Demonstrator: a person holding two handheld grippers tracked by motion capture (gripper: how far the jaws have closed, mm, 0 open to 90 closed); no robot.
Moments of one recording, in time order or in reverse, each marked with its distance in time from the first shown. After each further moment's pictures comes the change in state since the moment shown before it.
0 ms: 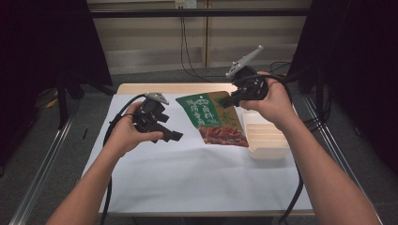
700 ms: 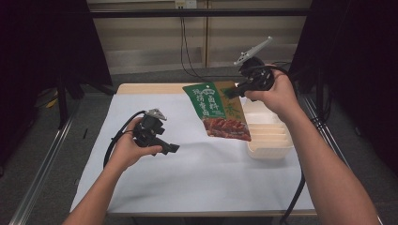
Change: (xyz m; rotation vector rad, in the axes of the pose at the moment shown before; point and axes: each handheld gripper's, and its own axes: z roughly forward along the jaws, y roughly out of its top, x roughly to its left) left arm 0.003 -0.043 0.032 -0.002 0.056 -0.071; right arm -0.026 -0.001 -0.009 -0.030 -0.032 0.063
